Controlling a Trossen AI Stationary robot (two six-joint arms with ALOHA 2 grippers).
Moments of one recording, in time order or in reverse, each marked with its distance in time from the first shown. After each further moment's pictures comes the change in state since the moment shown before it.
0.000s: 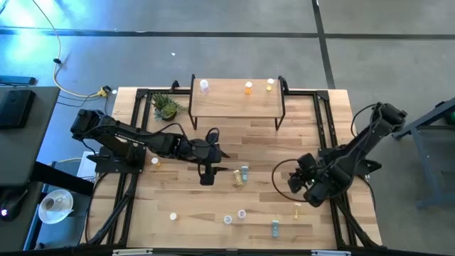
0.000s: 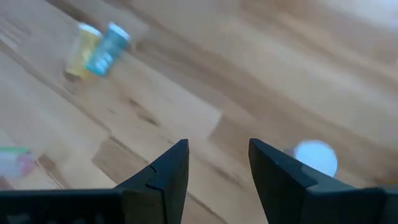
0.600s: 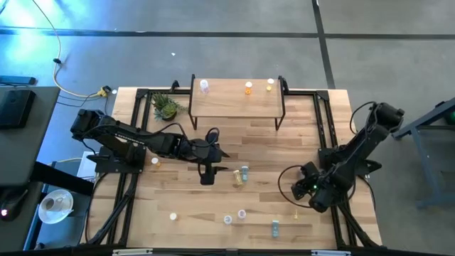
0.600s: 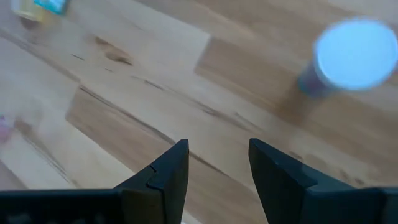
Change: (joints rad) left arm 0.000 0.000 0.000 0.001 -0.011 0.000; right arm 0.122 0.023 -0.199 0.269 -0.110 0.215
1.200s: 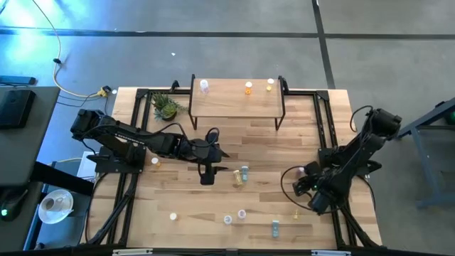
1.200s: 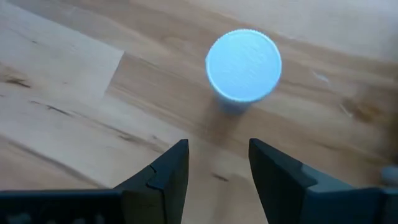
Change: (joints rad) left arm 0.000 0.000 0.000 0.001 0.000 0.000; right arm 0.028 0.143 0.000 -0.150 -0.016 0.136
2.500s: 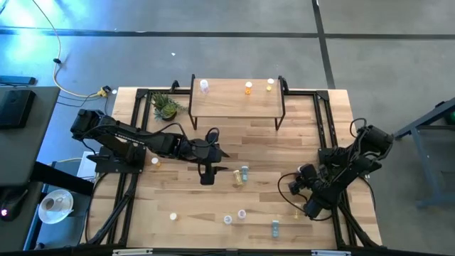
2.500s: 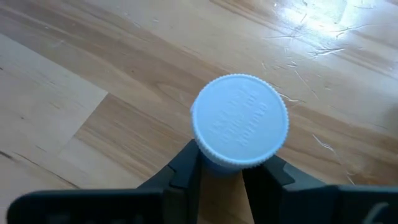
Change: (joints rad) left arm 0.000 0.000 0.000 0.000 0.001 -0.001; right arm 0.001 0.273 0.001 0.010 0.183 0.004
